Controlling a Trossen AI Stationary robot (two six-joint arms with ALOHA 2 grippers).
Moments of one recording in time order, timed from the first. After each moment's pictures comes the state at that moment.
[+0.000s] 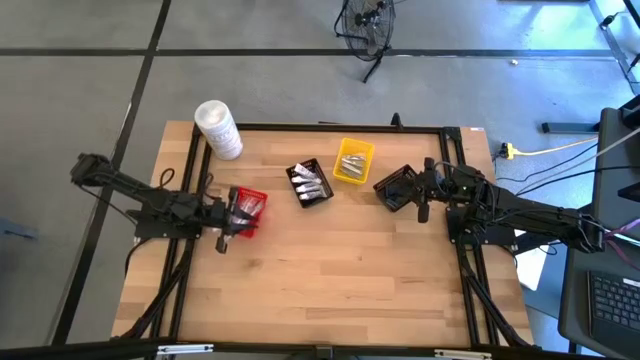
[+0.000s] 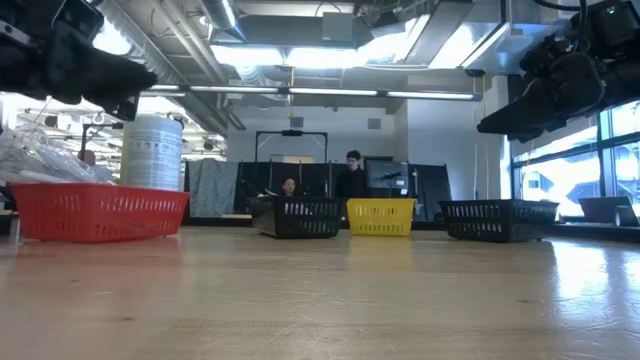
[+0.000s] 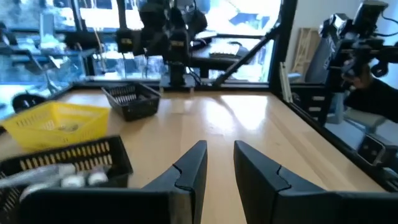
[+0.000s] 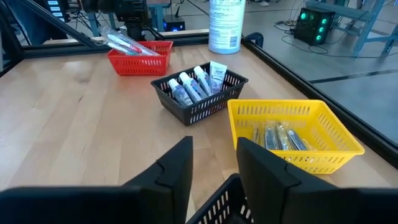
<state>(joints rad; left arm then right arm) -0.33 0.39 0.01 0.33 -0.27 -0.07 -0.34 0.35 0.15 -0.07 -0.14 -0.01</state>
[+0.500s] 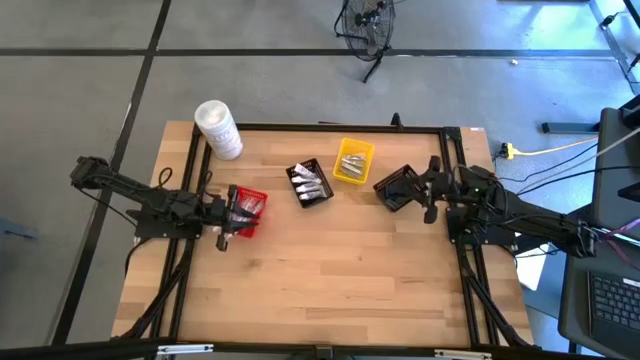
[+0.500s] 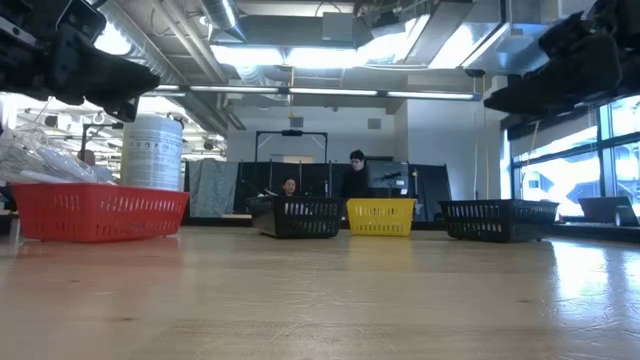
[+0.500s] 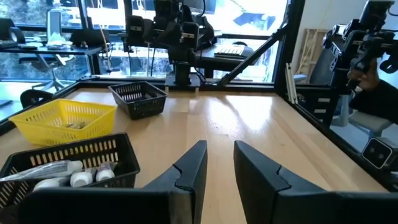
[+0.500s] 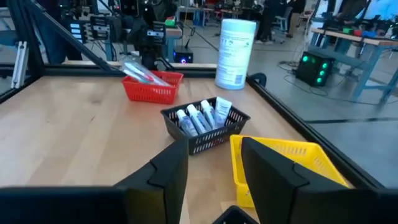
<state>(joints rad) -0.30 0.36 0.02 0.29 -0.26 -0.08 -0.34 0.18 0.15 -0.10 -0.18 -0.09</state>
